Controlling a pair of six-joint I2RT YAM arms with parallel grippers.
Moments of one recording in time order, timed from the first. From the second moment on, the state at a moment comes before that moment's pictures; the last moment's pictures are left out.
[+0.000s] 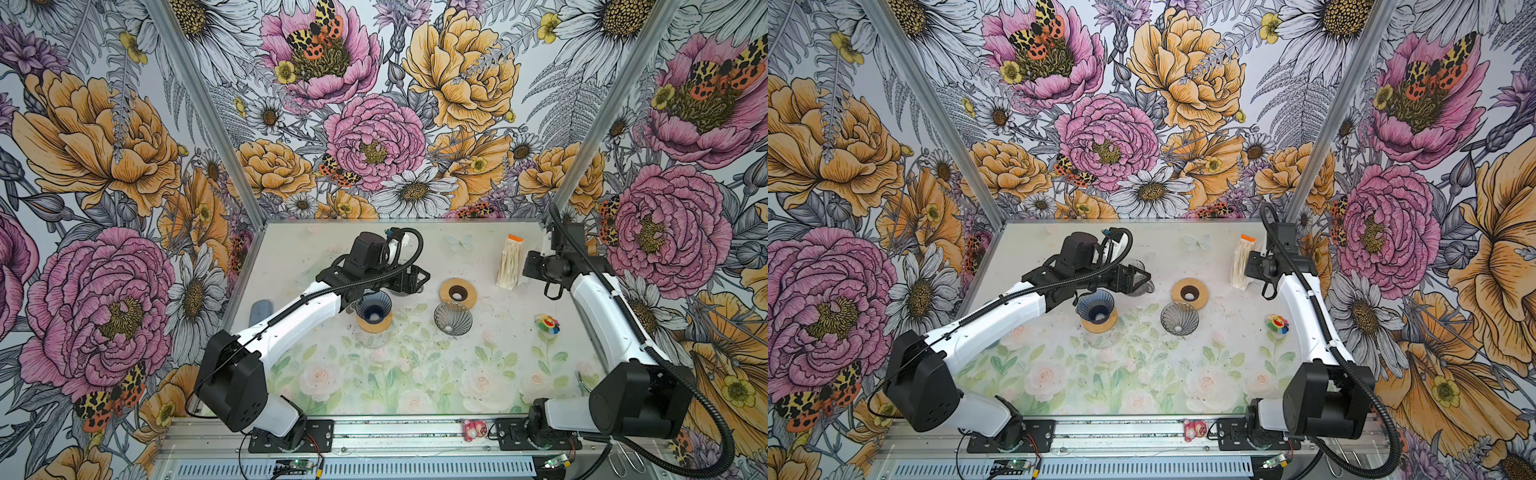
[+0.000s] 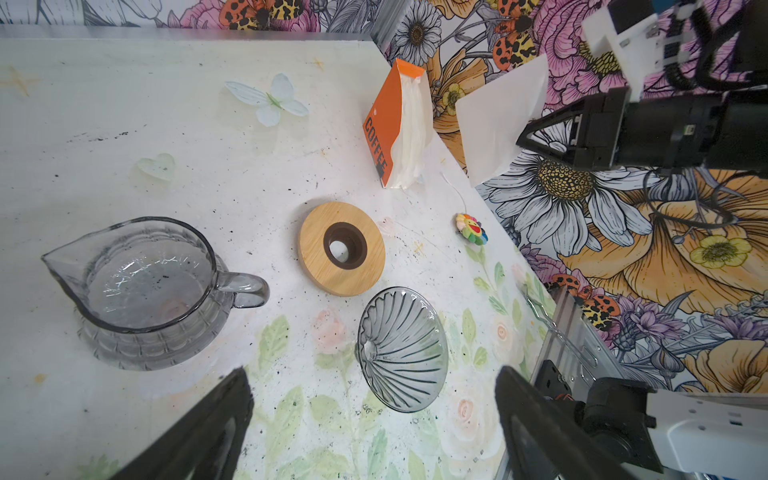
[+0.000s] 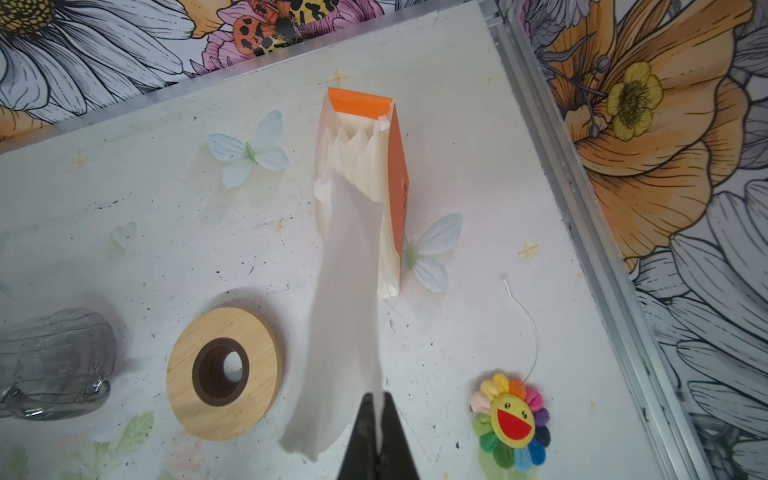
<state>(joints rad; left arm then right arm) -0.62 1.48 1.21 -0.28 0.38 -0.36 -0.08 1.35 1.25 -0.79 -0.03 0.16</state>
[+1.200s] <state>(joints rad) -0.63 1.18 1.28 -0.59 0.19 -0.38 0.58 1.62 1.74 -1.01 -0.42 0.15</state>
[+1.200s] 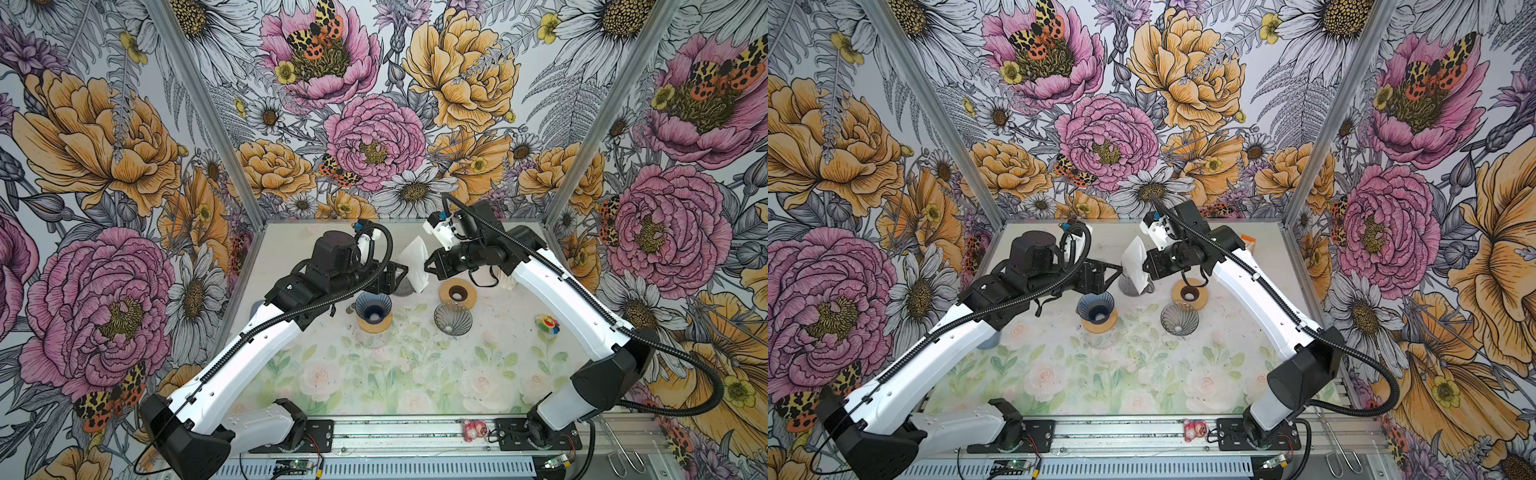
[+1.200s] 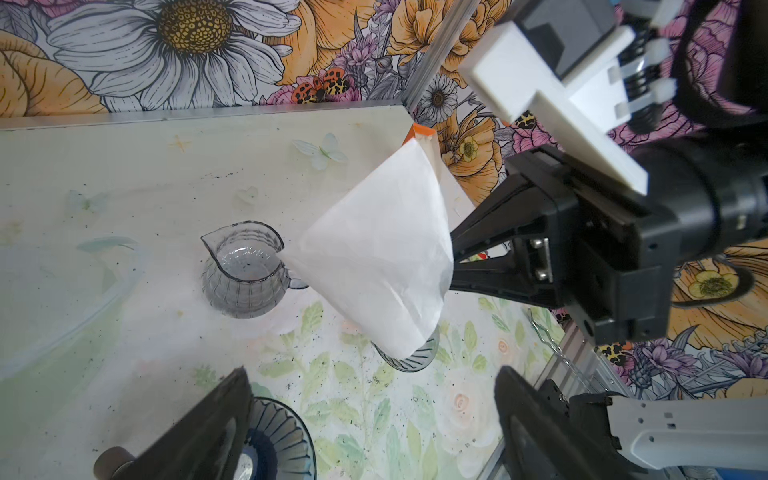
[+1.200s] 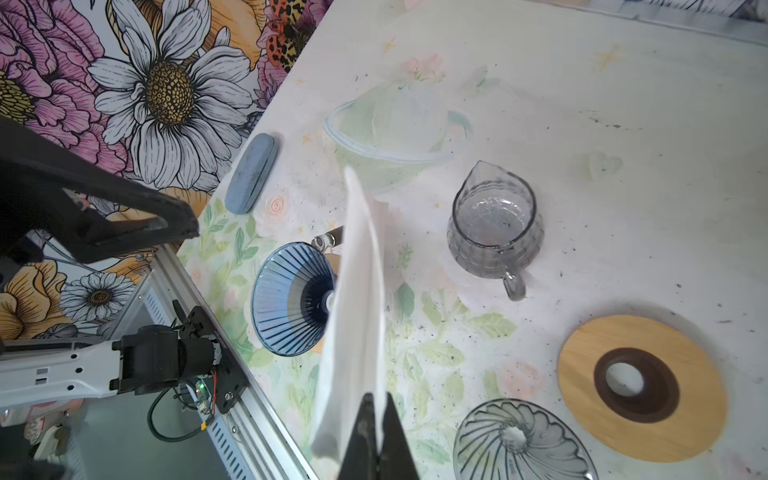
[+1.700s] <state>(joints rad) -0.64 1.19 1.28 -0.72 0.14 -0.38 0.66 1.72 1.78 -1.02 -0.52 0.26</state>
